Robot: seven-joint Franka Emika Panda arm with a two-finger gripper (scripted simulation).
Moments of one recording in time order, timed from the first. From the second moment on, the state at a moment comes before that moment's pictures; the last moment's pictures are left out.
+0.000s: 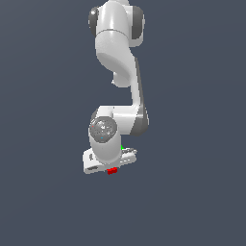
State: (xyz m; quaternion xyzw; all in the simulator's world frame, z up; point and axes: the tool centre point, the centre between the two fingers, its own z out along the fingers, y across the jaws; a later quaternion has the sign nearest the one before) arm 0.119 -0.049 0.071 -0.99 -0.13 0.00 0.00
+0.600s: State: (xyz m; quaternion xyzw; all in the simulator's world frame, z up) arm 0.121 -0.049 0.120 -0.99 -0.13 0.00 0.00
